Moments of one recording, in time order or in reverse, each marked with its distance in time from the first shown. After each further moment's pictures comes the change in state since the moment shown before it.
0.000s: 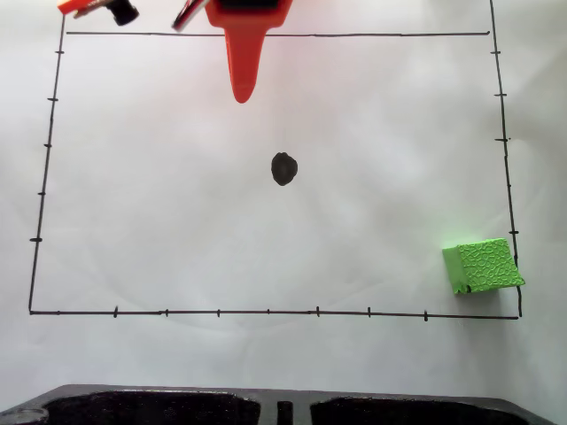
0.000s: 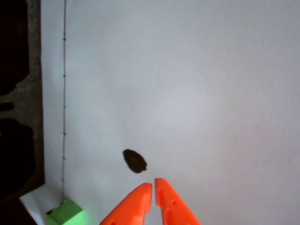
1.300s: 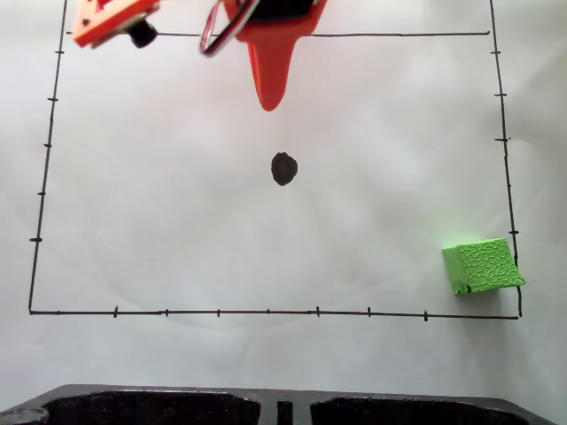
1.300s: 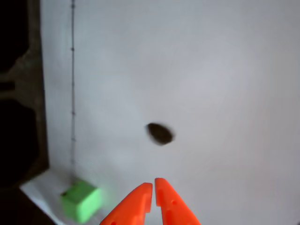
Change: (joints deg) arm -9.1 -39.7 -26.8 -4.0 7.6
